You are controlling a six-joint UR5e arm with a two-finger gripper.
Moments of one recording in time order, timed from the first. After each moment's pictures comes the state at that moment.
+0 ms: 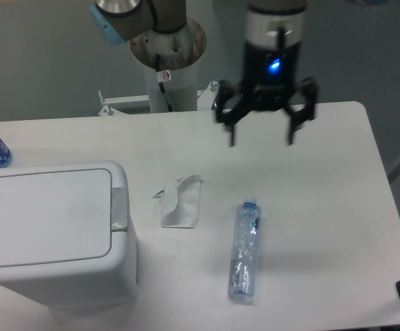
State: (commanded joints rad) arm 2.46 -1.68 -1.45 -1.21 1.24 0.32
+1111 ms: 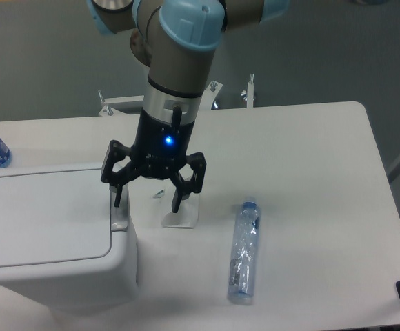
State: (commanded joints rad) arm 2.33 -1.79 -1.46 -1.05 1.15 0.18
